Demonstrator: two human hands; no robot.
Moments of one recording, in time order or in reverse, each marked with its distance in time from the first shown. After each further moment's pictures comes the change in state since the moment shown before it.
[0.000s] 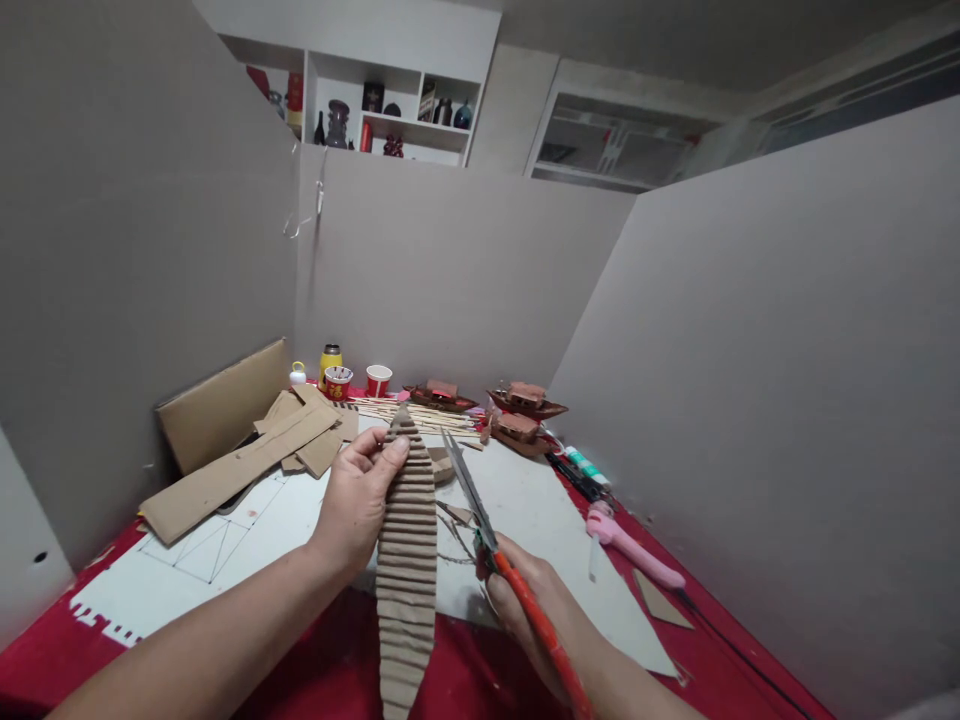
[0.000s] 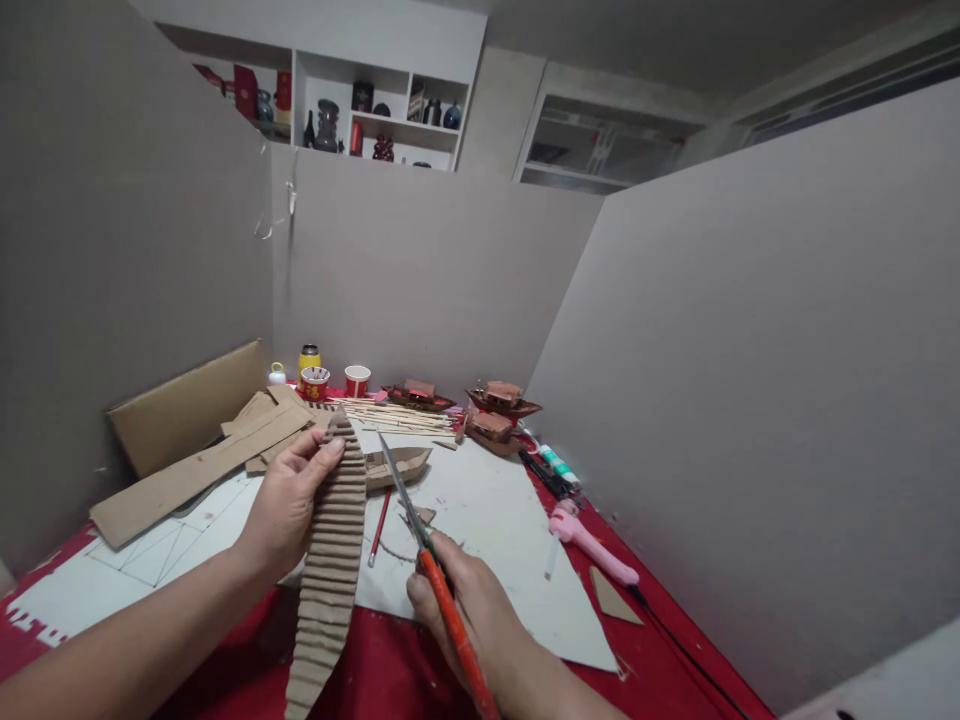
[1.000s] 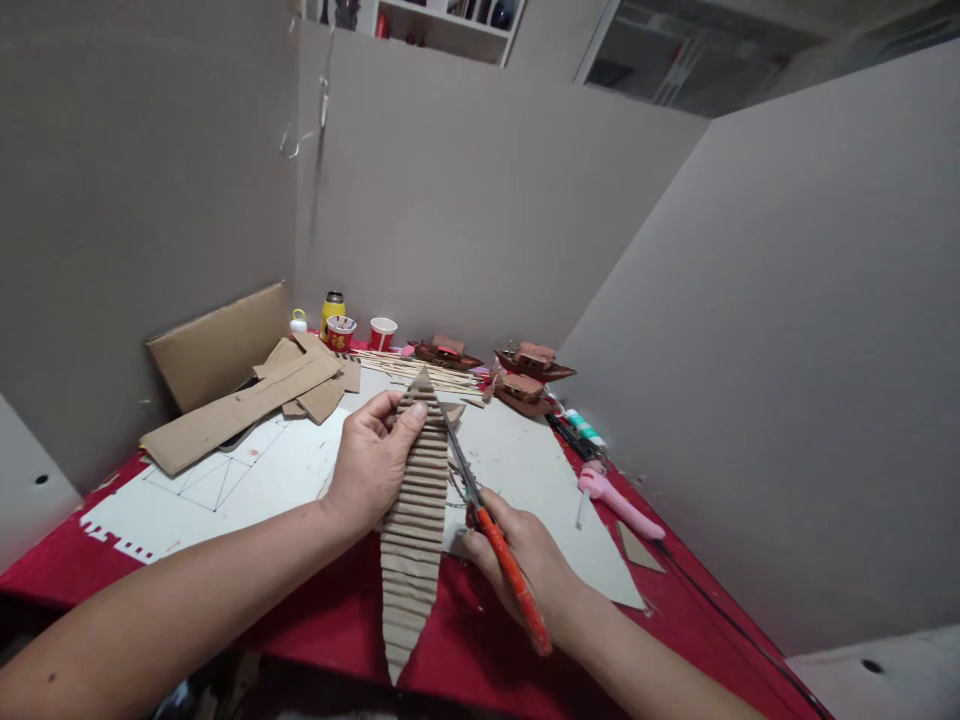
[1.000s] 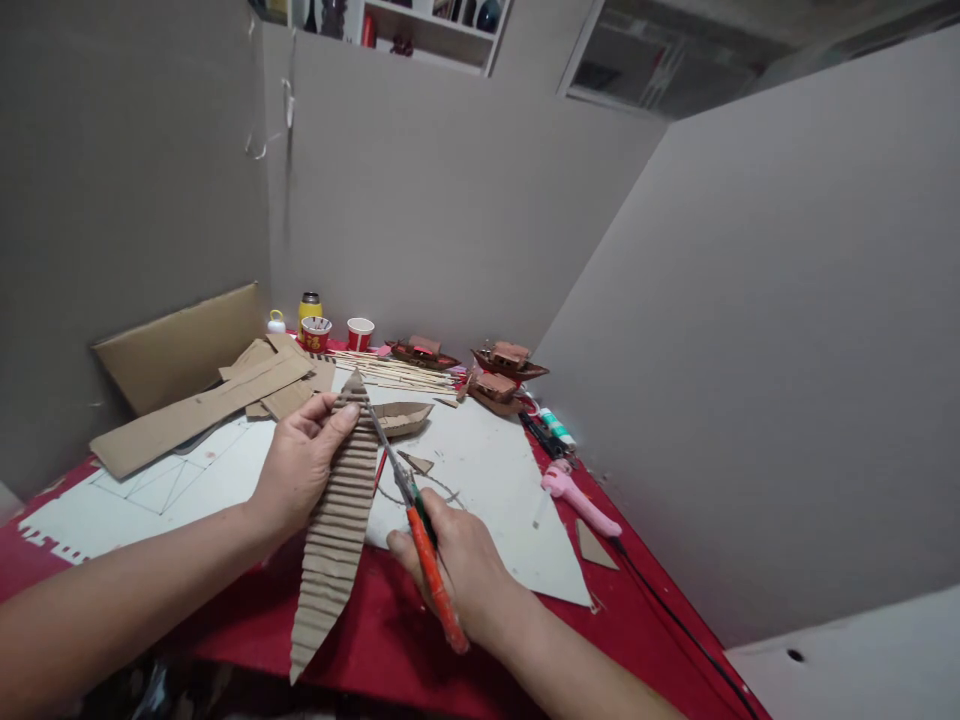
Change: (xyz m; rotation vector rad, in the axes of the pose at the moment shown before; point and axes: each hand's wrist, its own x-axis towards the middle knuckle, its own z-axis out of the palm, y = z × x) left_hand -0.009 -0.016 0.005 0.096 0.060 0.028; right_hand -0.005 0.006 0.009 -0.222 -0.005 0.032
